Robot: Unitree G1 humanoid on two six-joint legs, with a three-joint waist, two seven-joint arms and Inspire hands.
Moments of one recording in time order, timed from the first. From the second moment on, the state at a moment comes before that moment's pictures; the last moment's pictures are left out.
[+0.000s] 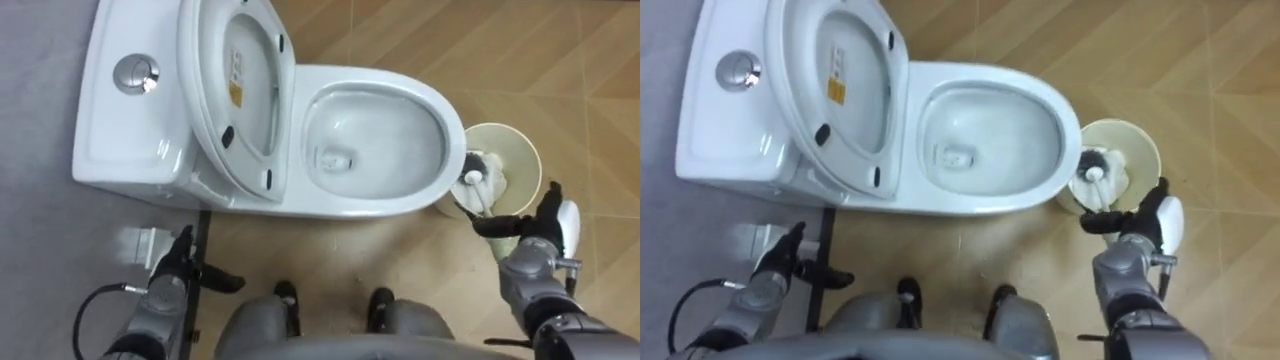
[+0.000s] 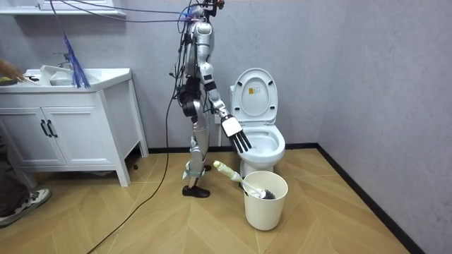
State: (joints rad) left arm -0.08 0.19 -0.01 1.08 0.26 -0.07 0.11; right arm -0.23 -0.29 -0.05 1.21 -0.02 -0.15 -0.56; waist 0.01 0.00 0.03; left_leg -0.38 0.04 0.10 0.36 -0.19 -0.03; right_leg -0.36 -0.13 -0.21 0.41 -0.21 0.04
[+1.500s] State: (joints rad) left arm -0.20 0.23 -0.27 0.71 0.01 -0.06 0.11; right arm -0.40 -0.51 0.17 1.30 0.07 -0.04 -0.42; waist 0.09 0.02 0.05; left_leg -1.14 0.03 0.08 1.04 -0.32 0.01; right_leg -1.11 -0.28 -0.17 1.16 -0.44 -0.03
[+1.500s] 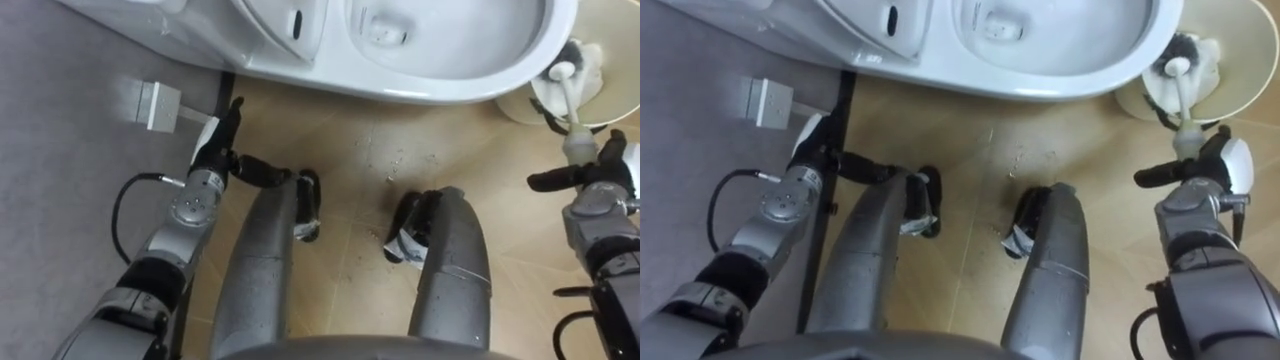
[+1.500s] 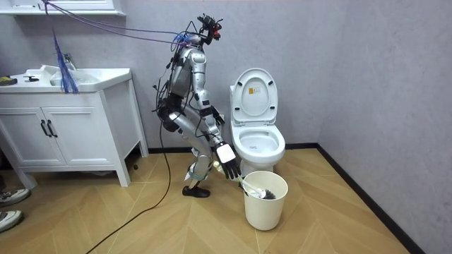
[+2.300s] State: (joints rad) left arm -0.16 0.25 -0.31 0.64 -0.01 -0.03 0.11; right arm -0.38 -0.53 0.23 1.36 0.23 0.02 -0.32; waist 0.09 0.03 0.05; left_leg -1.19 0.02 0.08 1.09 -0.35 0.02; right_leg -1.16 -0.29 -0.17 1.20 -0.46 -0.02
